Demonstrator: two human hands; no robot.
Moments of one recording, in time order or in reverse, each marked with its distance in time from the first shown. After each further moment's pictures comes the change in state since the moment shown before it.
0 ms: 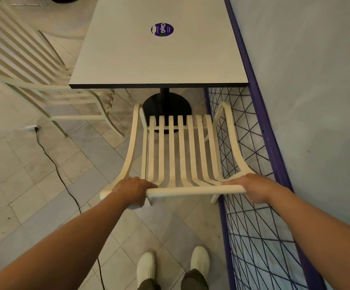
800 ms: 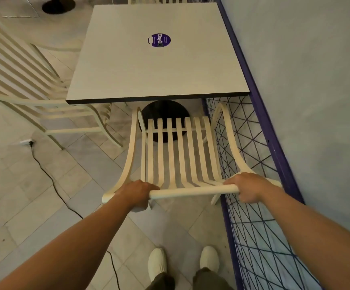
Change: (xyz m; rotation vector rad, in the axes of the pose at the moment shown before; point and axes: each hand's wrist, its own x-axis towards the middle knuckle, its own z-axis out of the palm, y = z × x) left_hand 0.049 -0.033 -0.024 0.023 -0.045 0.061; right_hand 0.046 -0.022 -0.034 0.030 0.011 0.057
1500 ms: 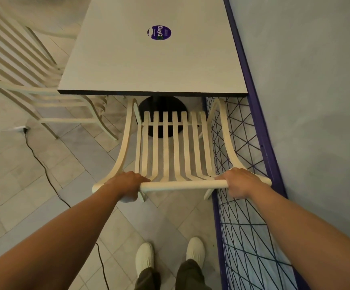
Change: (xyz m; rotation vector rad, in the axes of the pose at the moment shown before) left_hand 0.018 0.012 -0.016 -0.007 -0.086 -0.043; right_hand 0.012 0.014 -0.017 -0.032 0.055 -0.032
